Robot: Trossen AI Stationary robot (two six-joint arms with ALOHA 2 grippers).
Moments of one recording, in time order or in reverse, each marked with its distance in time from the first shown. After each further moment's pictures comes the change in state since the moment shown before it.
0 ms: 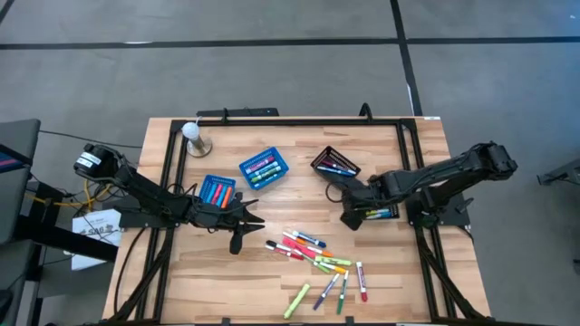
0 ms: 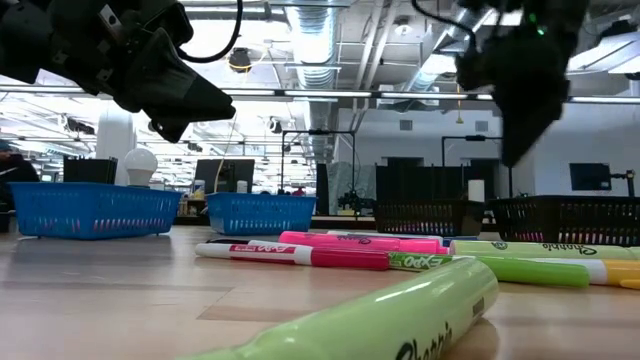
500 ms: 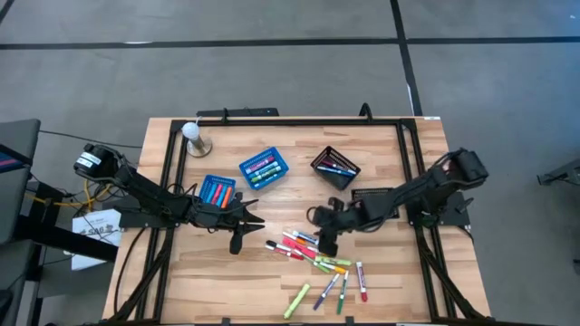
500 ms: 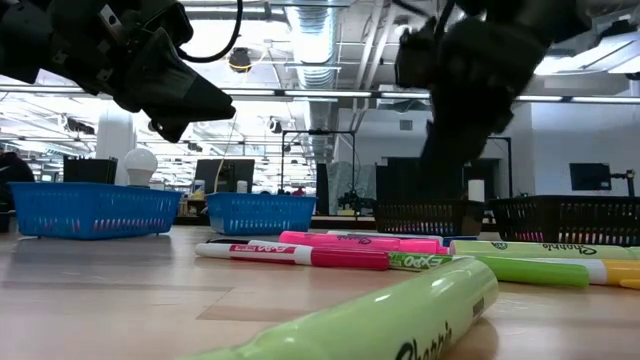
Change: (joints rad) left arm 0.000 0.000 0.000 0.000 0.000 0.000; right arm 0.122 0.301 -0.007 0.647 -0.031 -0.280
